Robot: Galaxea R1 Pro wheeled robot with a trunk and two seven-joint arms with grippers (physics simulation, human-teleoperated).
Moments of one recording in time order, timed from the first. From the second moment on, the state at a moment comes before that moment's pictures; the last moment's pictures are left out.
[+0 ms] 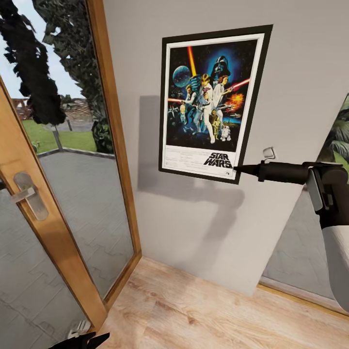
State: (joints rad) left arm -0.32 0.35 -0.21 -0.40 0.53 0.08 -0.94; right arm -1.09 -0.36 -0.06 -1.10 -0.13 0.74 1.32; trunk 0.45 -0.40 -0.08
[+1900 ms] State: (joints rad) left arm -0.32 0.35 -0.21 -0.40 0.53 0.08 -0.94; right arm -1.09 -0.36 -0.06 -1.10 -0.13 0.74 1.32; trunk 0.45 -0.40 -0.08
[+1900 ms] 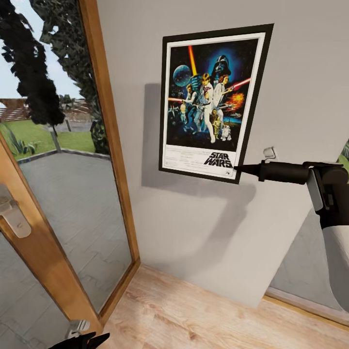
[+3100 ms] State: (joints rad) left arm -0.32 0.35 -0.21 -0.40 0.53 0.08 -0.94; right arm -1.09 -0.36 -0.06 -1.10 -0.13 0.74 1.32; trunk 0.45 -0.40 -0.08
